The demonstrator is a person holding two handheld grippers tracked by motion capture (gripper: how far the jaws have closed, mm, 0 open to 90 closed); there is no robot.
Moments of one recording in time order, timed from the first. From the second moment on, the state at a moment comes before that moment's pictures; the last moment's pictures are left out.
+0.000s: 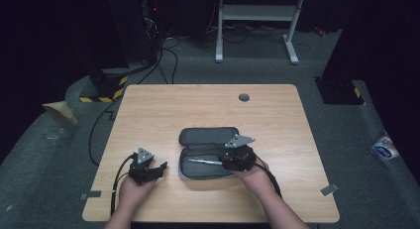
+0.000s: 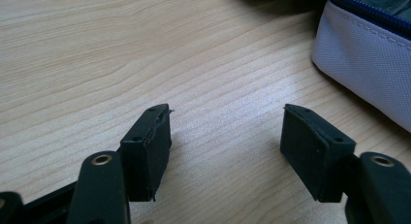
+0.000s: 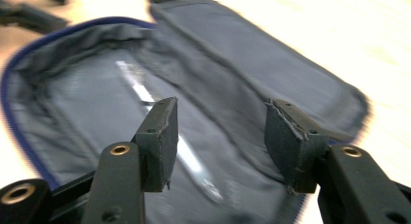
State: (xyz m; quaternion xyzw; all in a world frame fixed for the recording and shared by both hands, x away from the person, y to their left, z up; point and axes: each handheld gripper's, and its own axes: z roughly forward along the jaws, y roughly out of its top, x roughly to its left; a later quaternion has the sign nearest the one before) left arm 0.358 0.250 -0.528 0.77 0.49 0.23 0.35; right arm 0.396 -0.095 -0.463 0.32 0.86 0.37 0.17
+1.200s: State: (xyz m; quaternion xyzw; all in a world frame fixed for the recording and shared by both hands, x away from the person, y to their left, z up) left arm 0.358 0.249 -0.528 0.77 0.49 0.23 0.35; right arm 0.379 -0.234 -0.520 0.50 0.78 0.31 0.22
